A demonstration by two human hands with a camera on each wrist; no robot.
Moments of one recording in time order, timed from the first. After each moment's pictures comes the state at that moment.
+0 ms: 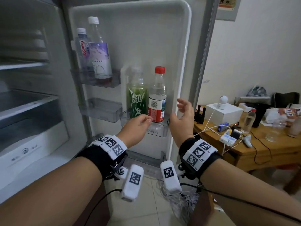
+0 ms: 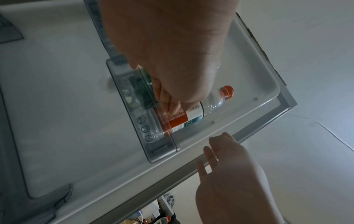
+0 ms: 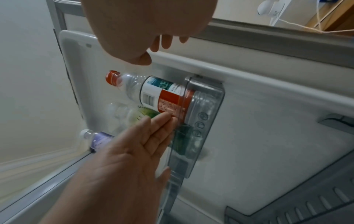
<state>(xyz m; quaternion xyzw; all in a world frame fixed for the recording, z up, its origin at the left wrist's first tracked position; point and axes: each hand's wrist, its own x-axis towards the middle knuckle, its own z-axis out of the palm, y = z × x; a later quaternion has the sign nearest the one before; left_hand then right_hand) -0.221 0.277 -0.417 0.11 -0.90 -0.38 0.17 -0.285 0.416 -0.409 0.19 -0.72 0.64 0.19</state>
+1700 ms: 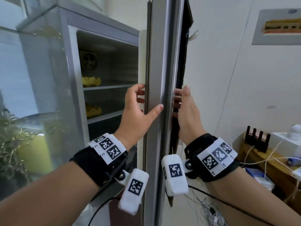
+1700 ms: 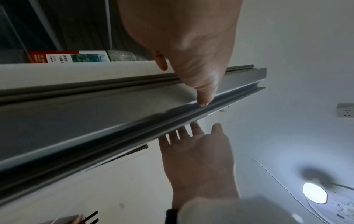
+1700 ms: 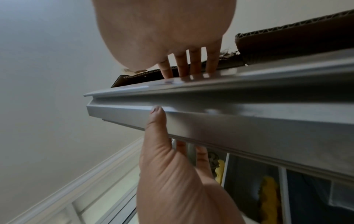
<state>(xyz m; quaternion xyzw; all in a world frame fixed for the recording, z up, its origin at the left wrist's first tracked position) 0.060 0.228 -0.333 0.09 -0.77 -0.31 0.54 -0.038 0.322 -0.311 0.34 -0.55 0.76 -0.09</state>
